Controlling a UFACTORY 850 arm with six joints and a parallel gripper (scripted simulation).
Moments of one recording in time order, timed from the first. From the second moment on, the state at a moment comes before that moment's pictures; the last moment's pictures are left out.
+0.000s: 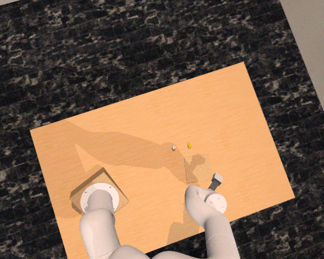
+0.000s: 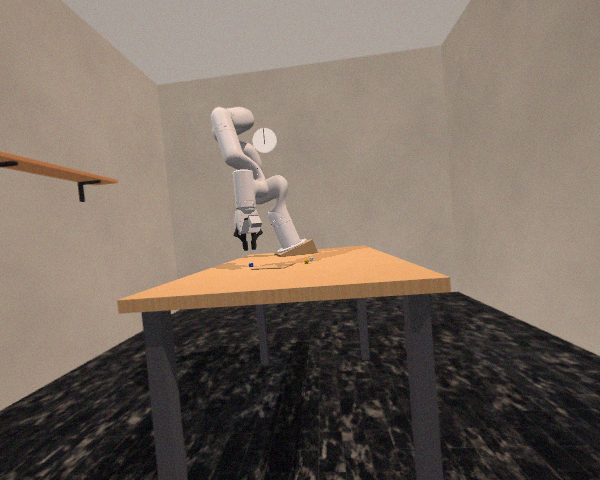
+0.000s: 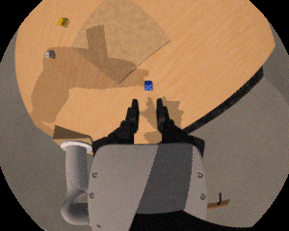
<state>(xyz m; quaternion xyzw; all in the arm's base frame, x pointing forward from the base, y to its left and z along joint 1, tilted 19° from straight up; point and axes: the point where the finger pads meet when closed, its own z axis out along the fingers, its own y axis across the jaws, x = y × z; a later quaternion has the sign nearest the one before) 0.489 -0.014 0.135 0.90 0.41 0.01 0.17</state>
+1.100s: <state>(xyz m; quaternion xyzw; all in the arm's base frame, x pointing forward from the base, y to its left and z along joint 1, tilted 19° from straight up) 0.490 -0.017 0.128 0.90 0.41 0.01 0.17</state>
